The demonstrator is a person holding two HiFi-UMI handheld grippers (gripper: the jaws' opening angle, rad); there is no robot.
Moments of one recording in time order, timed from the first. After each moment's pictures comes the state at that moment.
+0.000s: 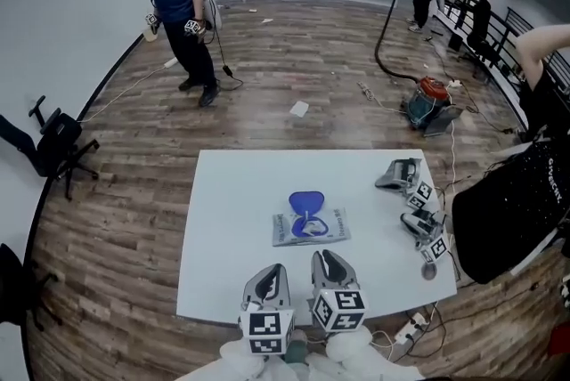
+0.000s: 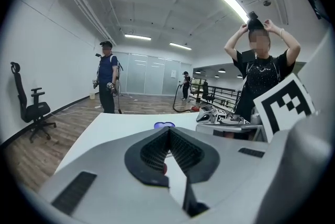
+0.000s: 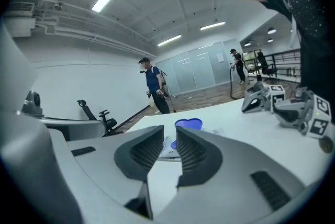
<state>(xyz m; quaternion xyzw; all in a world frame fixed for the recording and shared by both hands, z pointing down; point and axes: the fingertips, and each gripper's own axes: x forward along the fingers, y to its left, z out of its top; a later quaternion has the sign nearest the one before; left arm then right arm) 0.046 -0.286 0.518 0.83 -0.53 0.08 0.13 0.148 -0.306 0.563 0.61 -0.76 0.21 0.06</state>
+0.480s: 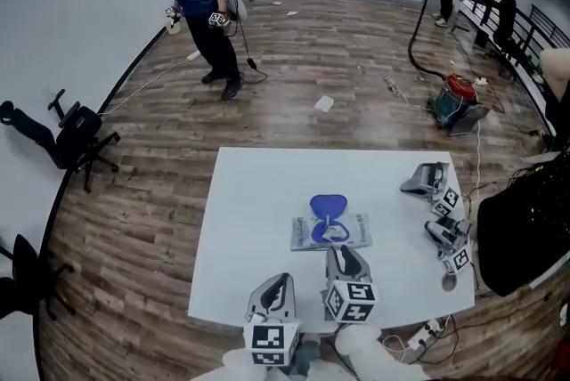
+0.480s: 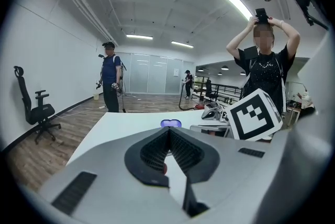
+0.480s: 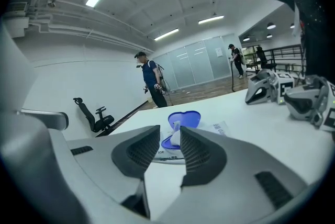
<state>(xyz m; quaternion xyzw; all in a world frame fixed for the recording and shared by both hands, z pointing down) 0.025 -0.285 0.524 0.82 -0.55 0.09 0.13 0.150 -0.346 0.603 0.61 -0.76 0.23 0.07</state>
